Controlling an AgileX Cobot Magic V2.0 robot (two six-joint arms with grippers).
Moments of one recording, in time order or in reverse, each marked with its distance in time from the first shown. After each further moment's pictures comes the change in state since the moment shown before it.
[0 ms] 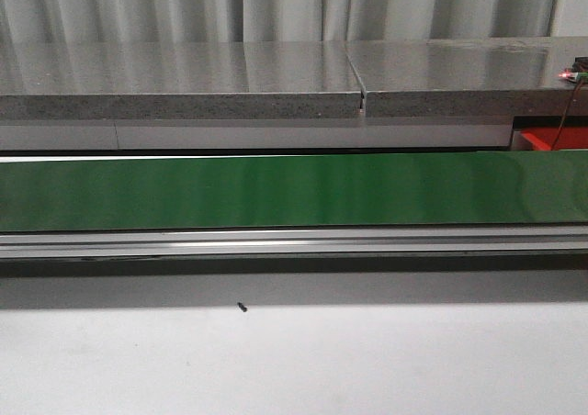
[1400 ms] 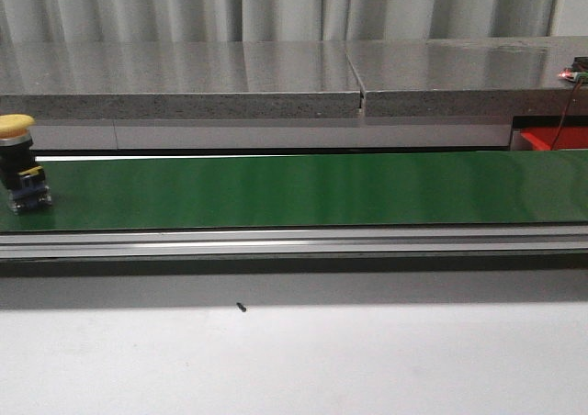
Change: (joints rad) left arm 0.551 0.348 0.113 -0.233 -0.265 0.244; right arm 0.000 0.000 0.000 0.000 0.000 0.000
